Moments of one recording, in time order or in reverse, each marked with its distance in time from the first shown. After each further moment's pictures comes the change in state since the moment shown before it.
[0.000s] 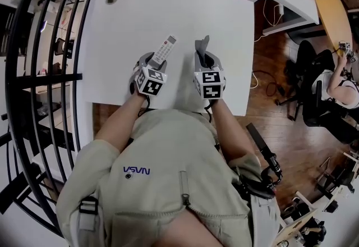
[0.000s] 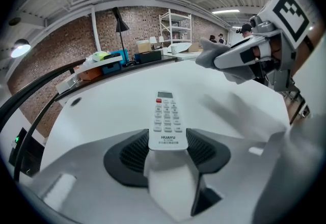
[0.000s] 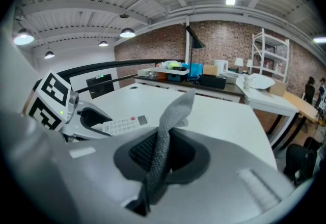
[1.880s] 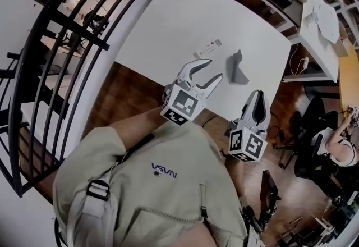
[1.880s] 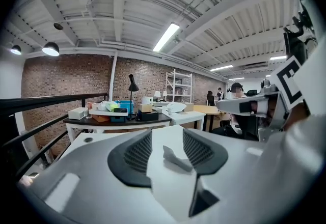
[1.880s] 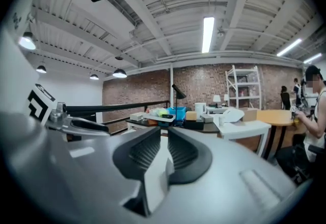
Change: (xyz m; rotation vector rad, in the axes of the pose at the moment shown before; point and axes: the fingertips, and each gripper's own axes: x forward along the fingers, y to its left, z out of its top) left arm -0.218 -0.065 0.119 -0.065 -0.625 0.008; right arm -0.218 0.025 0.084 0.090 -0.491 -0.187
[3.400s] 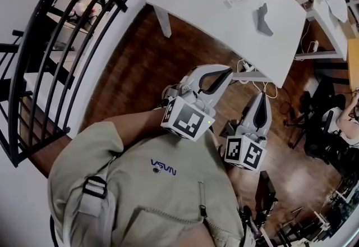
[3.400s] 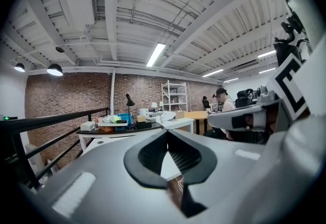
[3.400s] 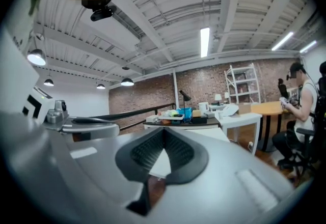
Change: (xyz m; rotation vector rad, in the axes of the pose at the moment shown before) left arm -0.224 -0.153 -0.006 0.093 -0.107 0.026; right arm -0.242 0.097 -0.010 0.080 -0.037 0.037
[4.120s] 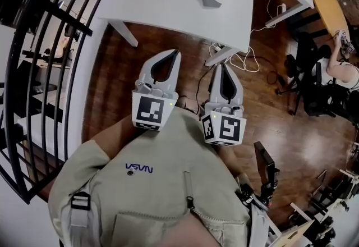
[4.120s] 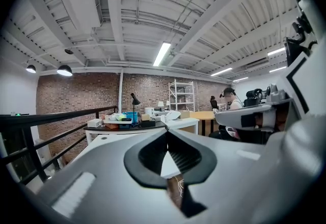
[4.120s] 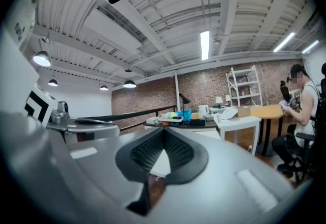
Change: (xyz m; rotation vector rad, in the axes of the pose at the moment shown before) left arm -0.003 -0.026 0.007 -0.012 0.004 0.092; right arm -0.033 -0.024 0.000 -0.028 -0.035 0.033
